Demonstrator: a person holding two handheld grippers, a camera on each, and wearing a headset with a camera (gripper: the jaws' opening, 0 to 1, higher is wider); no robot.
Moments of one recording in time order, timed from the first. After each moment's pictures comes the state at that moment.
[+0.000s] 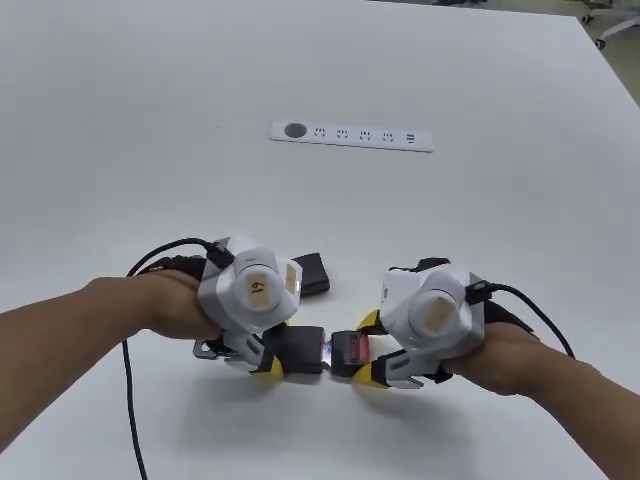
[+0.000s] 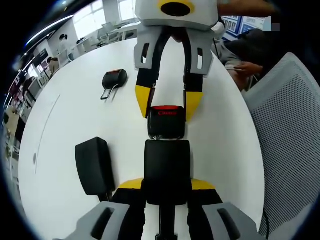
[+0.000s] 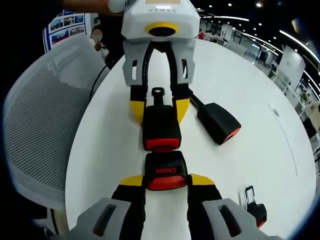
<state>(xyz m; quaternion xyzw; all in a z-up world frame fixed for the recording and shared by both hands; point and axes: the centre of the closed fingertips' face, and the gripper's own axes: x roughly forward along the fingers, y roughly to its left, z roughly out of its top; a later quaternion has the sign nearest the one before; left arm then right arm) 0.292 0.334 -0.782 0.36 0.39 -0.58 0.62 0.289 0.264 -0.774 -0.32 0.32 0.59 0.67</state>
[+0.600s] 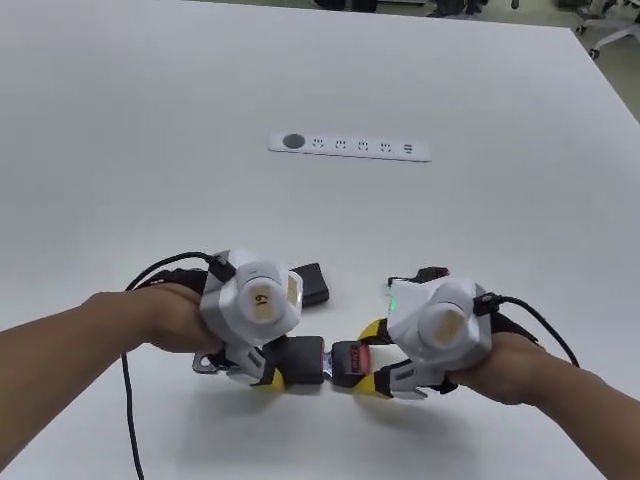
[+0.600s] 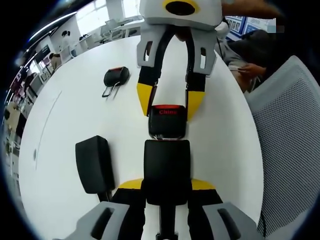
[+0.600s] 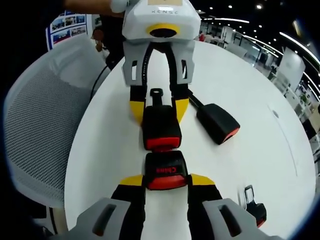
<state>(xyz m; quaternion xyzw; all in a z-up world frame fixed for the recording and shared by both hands) 0.290 0.329 -0.782 0.36 0.41 -0.56 0.62 0.291 0.261 -0.777 -0.32 0.32 0.59 0.67</state>
